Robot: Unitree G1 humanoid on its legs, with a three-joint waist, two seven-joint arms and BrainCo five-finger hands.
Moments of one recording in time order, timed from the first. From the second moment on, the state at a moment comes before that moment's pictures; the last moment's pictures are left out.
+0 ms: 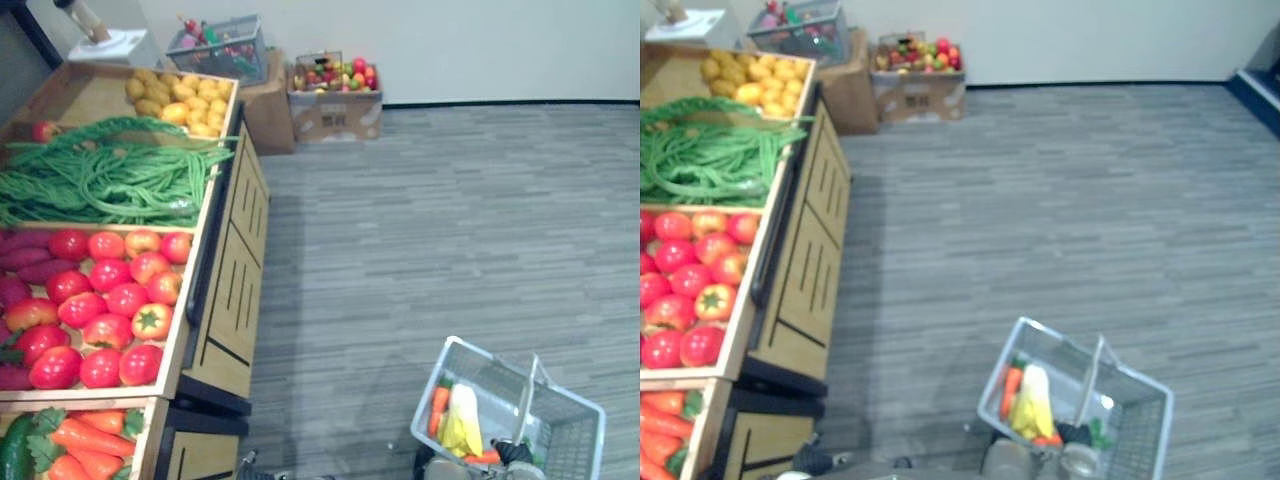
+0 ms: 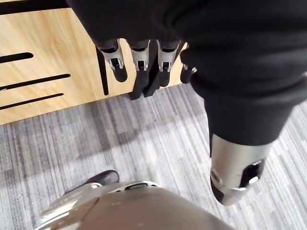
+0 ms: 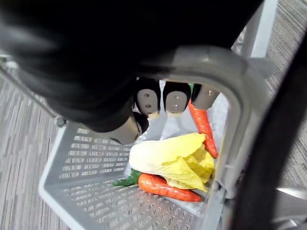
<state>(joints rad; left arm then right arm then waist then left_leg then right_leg) 0.15 0.11 0.12 1.06 0.33 -0.12 0.19 0.00 -0.11 -0.39 1.12 -0.11 -0.10 -0.17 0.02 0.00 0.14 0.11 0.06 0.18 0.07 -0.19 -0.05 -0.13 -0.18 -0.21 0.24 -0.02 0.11</state>
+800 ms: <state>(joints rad) 0.17 0.07 0.24 1.05 0.32 -0.08 0.23 0.08 -0.07 -0.35 1.11 -0.10 -0.10 -0.17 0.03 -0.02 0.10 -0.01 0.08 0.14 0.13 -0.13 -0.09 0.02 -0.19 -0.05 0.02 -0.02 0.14</state>
